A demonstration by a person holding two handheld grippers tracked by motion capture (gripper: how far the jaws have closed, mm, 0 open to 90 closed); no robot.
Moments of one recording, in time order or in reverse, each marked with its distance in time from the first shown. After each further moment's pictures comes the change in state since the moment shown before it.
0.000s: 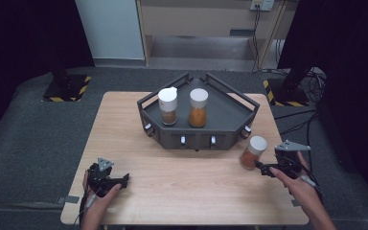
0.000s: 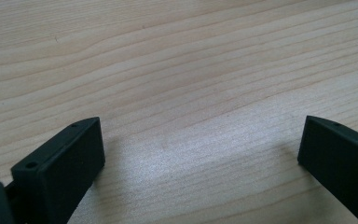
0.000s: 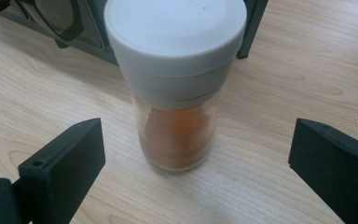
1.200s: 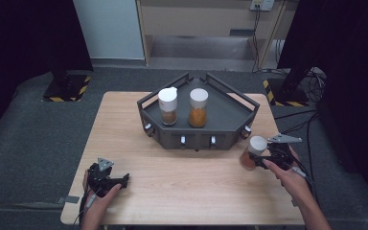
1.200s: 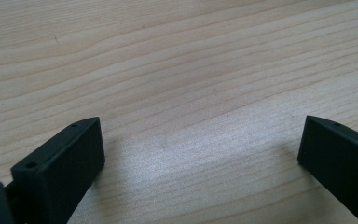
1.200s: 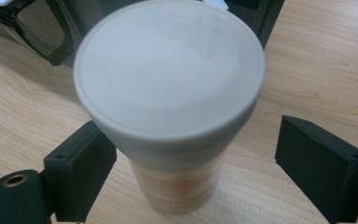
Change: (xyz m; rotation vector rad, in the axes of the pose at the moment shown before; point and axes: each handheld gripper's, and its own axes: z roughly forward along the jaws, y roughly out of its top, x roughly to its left) left arm 0.000 0.000 0.000 0.000 0.000 0.000; right arm -0.003 0.017 0.025 -0.005 0.020 0.019
